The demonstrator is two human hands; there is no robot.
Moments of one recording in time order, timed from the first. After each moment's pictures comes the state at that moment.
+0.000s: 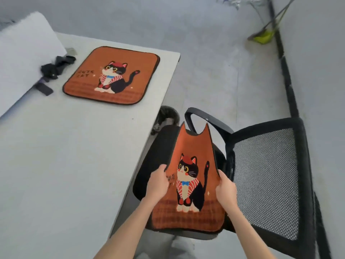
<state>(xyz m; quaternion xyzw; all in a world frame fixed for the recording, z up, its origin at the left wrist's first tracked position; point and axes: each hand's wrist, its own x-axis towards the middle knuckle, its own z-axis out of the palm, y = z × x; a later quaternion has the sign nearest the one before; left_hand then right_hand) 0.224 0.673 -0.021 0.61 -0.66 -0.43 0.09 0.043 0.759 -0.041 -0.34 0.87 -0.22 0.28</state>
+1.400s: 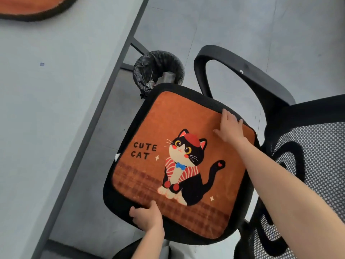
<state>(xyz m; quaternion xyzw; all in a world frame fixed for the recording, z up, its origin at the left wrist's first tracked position) 0.179 0.660 -0.332 0.90 -0.07 -0.40 0.14 -0.095 0.527 -0.346 -0.51 0.82 0.07 0.24</state>
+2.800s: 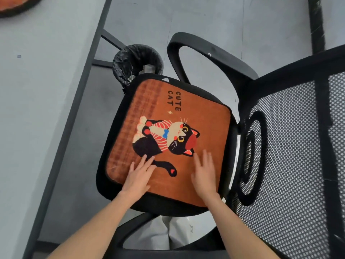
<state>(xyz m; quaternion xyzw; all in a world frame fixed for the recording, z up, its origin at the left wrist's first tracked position) 0.217 0.620 -0.332 0.38 -0.85 -0.25 -0.25 0.023 0.717 -0.340 -0.45 0.85 0.00 0.27</state>
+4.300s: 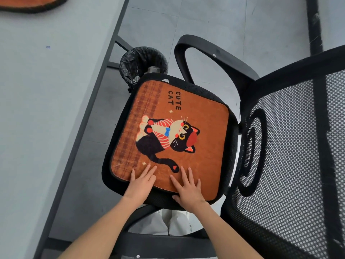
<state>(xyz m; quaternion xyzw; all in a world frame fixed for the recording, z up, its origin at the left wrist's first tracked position) 0.238 0.657 -0.328 0.34 -0.85 -0.23 -0.32 0.080 0.750 -0.338 -0.58 0.68 0.17 0.41</state>
